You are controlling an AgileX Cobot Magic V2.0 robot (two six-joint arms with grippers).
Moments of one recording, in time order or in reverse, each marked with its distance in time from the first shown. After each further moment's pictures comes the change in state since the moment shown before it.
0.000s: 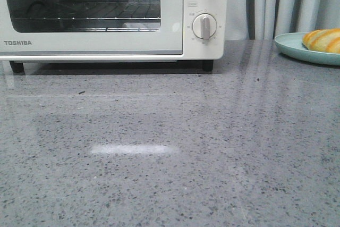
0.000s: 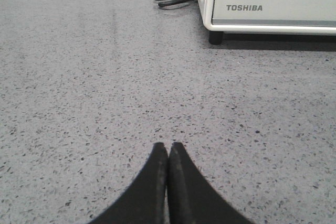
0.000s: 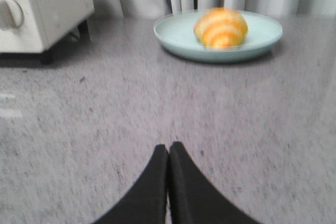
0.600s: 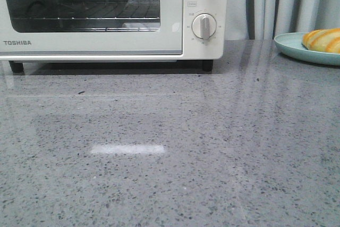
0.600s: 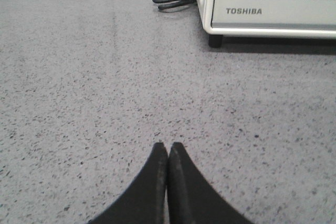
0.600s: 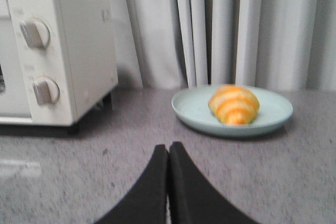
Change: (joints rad) left arm 0.000 0.000 0.000 -0.014 -0.018 0.000; right arm 0.000 0.000 0.000 0.003 -0.224 0.000
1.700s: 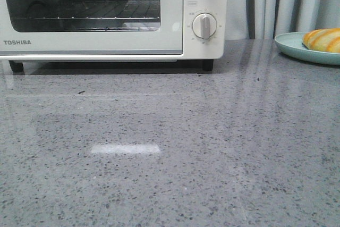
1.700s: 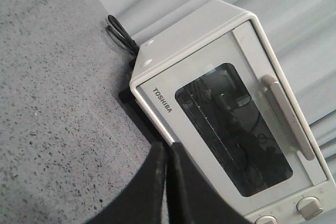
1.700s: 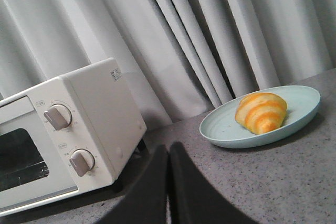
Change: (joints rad) left arm 0.000 0.000 0.000 -0.991 -0.134 -0.002; right arm 0.000 -0.001 -0.005 0.370 -0.067 0.000
